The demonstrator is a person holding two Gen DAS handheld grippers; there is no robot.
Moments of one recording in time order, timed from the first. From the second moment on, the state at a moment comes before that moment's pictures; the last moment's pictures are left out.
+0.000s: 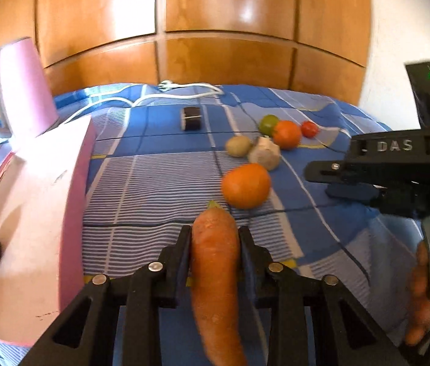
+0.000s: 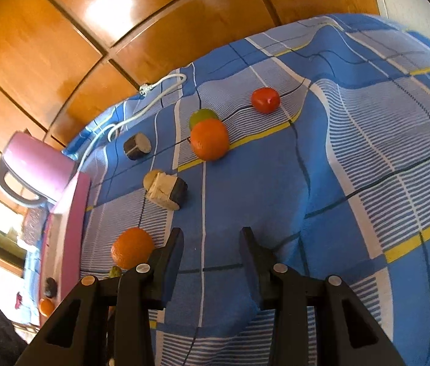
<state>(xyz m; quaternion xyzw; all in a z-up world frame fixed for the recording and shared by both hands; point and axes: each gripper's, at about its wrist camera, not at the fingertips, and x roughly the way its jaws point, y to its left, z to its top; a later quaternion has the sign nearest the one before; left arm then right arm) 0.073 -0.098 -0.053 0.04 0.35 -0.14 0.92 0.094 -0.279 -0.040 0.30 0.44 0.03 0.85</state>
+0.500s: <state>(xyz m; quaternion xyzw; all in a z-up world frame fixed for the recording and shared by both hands) 0.077 -0.093 -0.056 0.01 0.36 -0.13 0.92 0.096 -0.224 -0.017 0.19 0.42 0.12 0.88</state>
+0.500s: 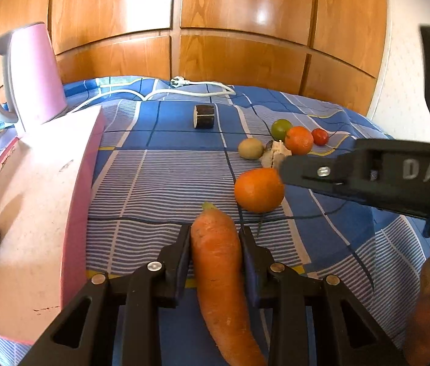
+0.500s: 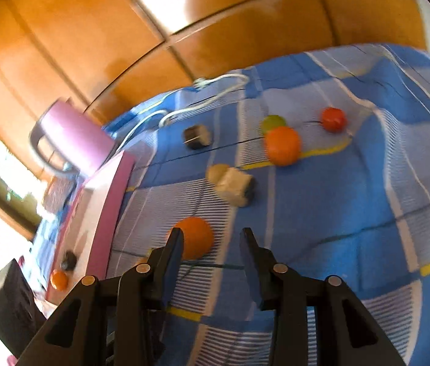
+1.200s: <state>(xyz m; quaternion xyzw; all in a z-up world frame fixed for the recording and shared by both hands) 0.082 -0.096 -0.056 0.01 0.36 -0.12 0.93 0.118 -0.187 -0.027 0.12 0.43 0.15 0.88</state>
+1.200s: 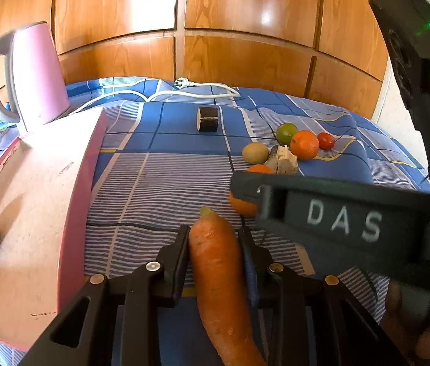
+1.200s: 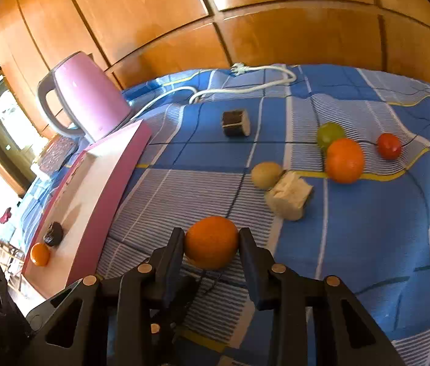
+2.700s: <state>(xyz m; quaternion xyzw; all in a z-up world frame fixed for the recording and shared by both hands) 0.039 -0.018 0.007 -0.07 0.23 0.01 0.97 0.081 -0.173 0.008 0.10 0.36 0.10 0.92</state>
